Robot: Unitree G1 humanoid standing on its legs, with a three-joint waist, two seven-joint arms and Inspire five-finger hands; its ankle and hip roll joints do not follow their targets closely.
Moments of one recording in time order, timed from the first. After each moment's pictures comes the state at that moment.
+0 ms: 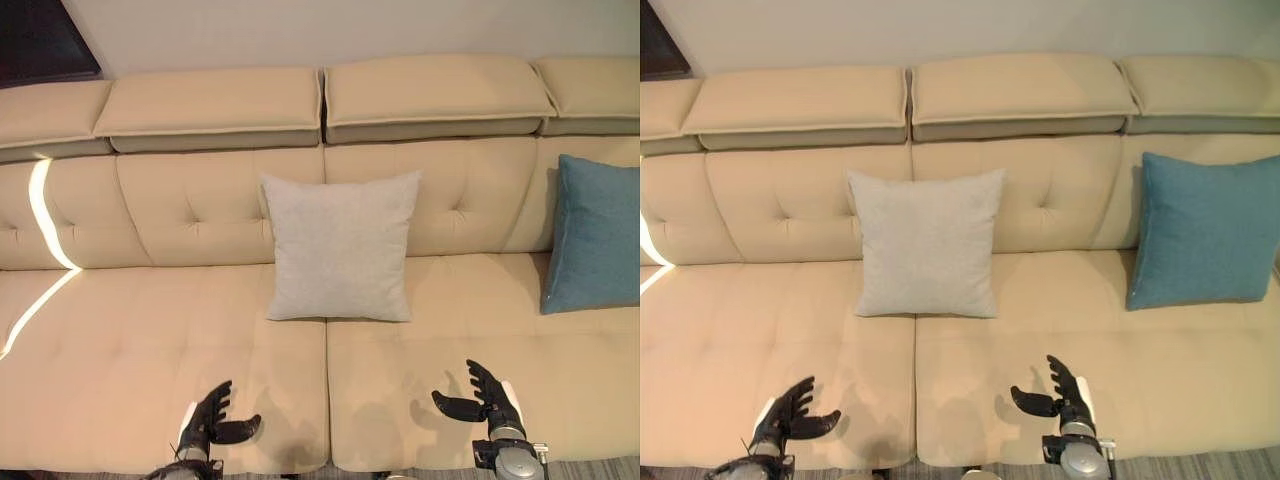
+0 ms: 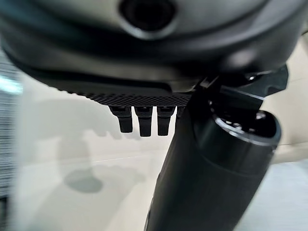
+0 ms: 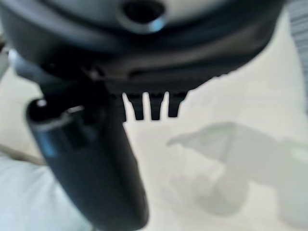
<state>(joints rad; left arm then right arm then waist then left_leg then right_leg) 0.21 0.27 -0.11 0.82 -0.18 -0.17 0.08 0.16 -0.33 0.01 0.67 0.04 -0.12 -0.16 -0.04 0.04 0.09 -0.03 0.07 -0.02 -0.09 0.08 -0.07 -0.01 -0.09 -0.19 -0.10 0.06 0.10</state>
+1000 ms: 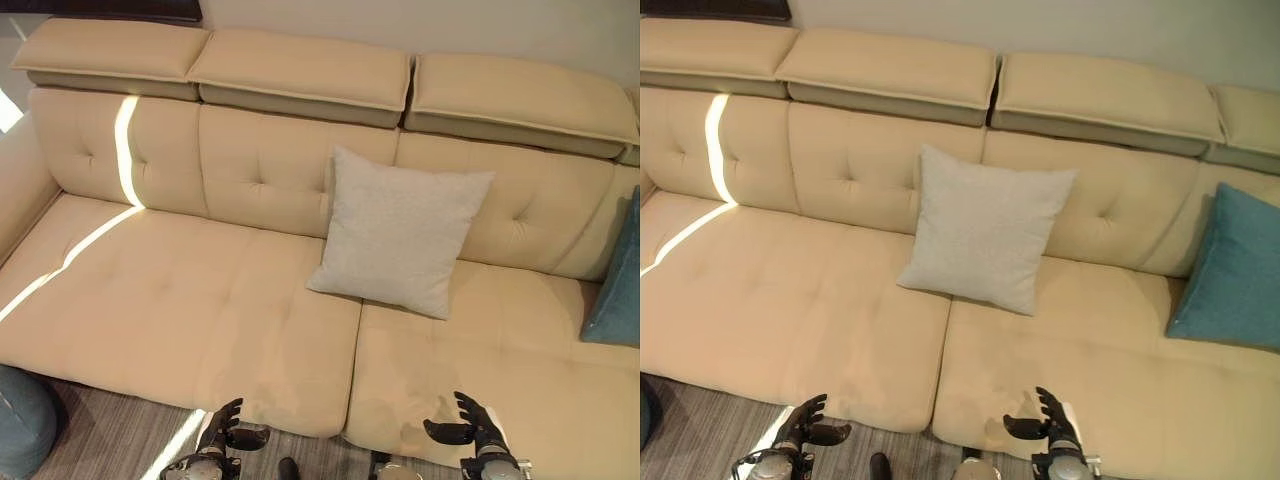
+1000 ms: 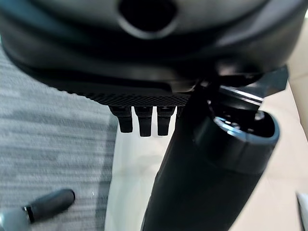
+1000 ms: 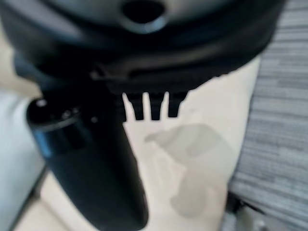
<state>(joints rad) 0.02 0.27 -0.15 1.02 -0.14 -0.16 0.15 0.04 -0.29 0.12 0.89 0.05 -0.12 -0.18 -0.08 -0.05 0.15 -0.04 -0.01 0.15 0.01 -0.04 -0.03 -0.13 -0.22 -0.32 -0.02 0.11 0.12</state>
